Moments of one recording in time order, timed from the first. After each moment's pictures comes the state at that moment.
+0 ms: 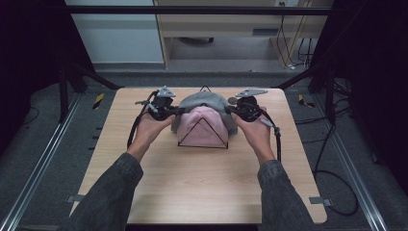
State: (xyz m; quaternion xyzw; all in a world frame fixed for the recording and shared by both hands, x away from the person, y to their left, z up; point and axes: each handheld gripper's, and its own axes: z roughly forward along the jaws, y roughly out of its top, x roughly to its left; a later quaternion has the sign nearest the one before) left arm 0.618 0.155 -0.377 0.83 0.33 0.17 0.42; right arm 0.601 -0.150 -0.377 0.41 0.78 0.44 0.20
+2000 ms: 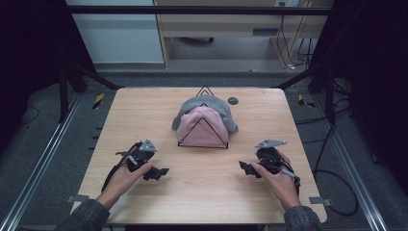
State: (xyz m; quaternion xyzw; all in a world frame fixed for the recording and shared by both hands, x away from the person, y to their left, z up) left arm 0.501 0.220 -0.478 0.88 0.34 0.10 0.32; right arm 0.488 -0.210 -0.472 0.46 0.80 0.35 0.16
